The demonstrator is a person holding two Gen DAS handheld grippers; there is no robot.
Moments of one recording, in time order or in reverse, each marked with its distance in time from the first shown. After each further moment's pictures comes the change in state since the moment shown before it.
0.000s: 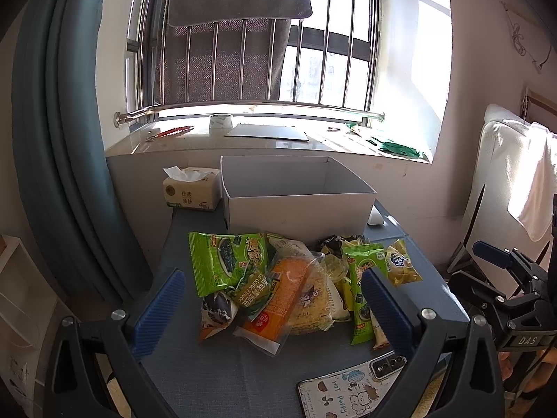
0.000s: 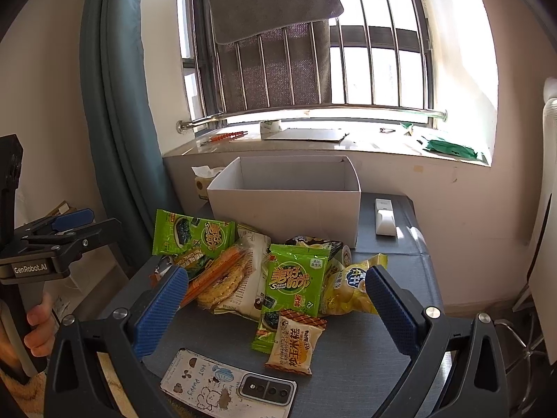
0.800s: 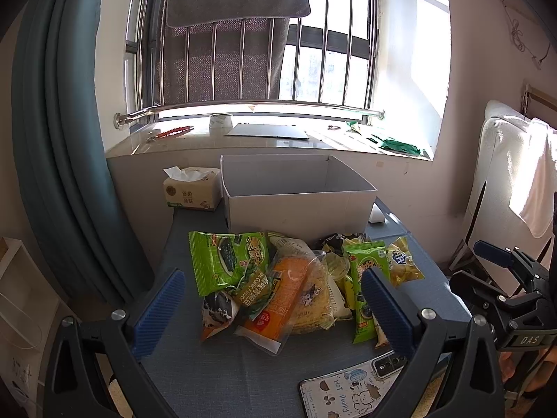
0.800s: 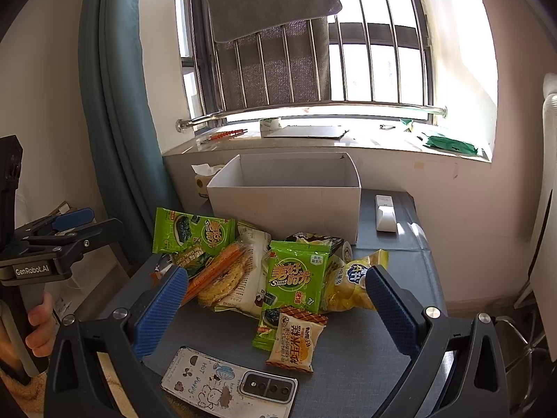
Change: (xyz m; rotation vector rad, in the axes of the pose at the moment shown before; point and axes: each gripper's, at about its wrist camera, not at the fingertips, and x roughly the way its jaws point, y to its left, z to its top) left arm 0.000 0.001 -0.001 0.008 0.002 0.004; right arm 0.001 -0.001 -0.003 0.008 0.009 0.002
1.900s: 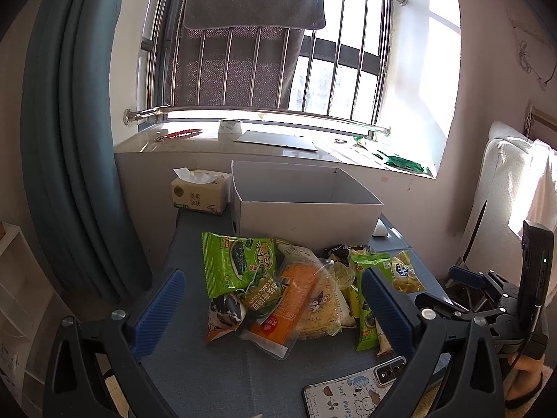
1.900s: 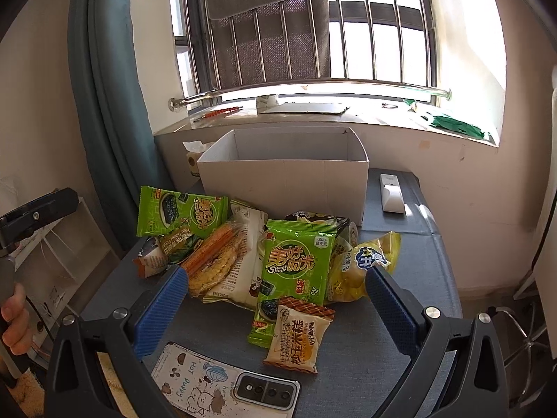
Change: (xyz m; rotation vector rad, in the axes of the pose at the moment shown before) left arm -0.006 0.018 -0.006 -0.058 -0.053 0.001; right arm 0.046 0.000 -0.011 0.001 0.095 -0.015
